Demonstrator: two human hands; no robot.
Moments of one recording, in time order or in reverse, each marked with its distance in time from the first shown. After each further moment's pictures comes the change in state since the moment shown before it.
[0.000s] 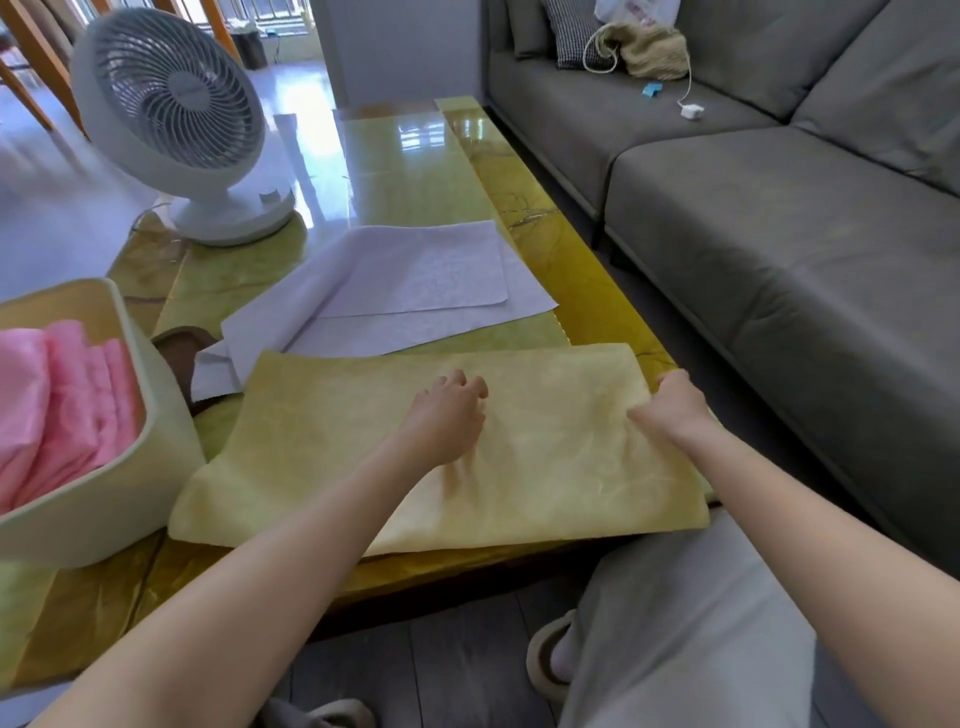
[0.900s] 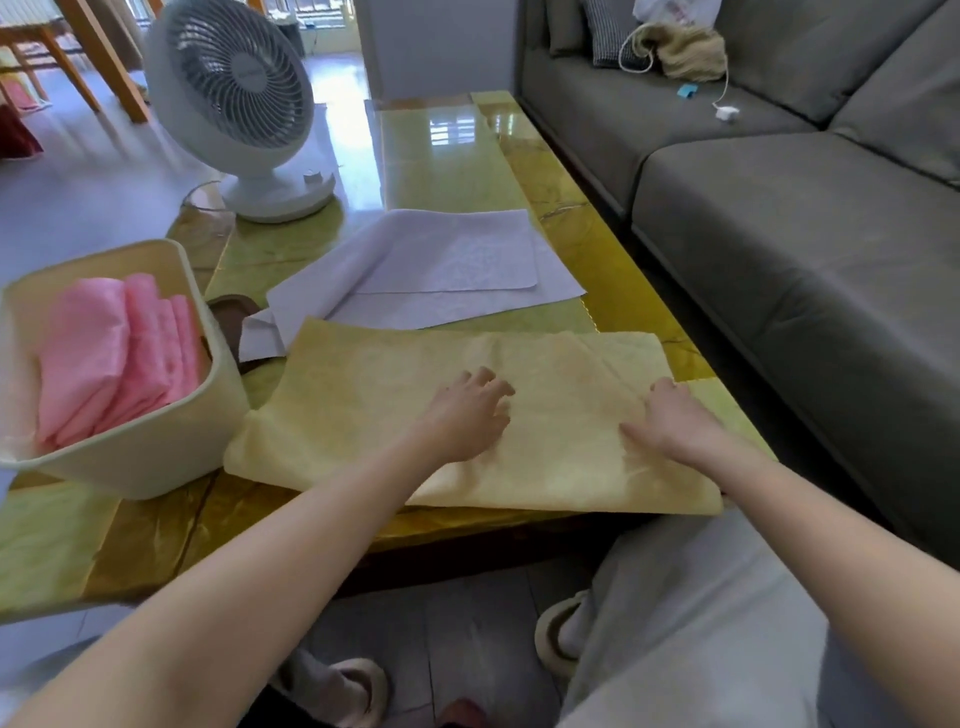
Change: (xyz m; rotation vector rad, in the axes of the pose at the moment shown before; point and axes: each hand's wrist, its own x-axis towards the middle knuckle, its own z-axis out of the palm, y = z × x) left_hand -0.043 -0.004 0.002 -0.022 -0.052 0.067; right_hand -0.026 0.005 0.023 -0.404 -0.108 -0.120
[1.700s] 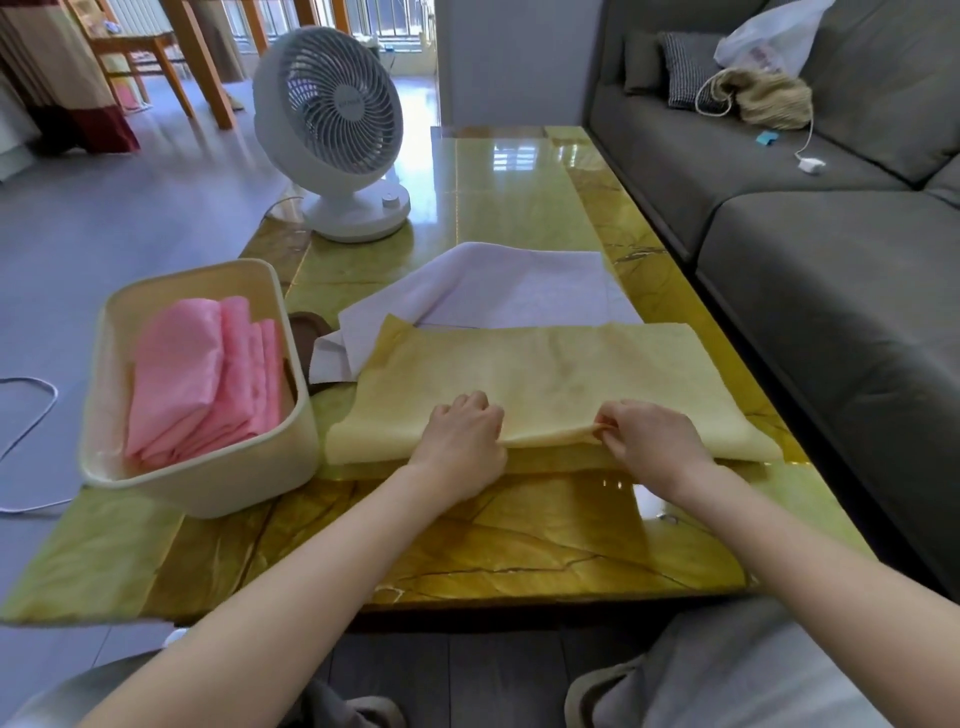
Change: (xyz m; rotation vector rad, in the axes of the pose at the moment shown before) left_hand -0.027 -0.054 -0.032 -0.037 0.212 -0.153; right_hand 0.012 -0.096 0.006 -0.242 0.255 -0.642
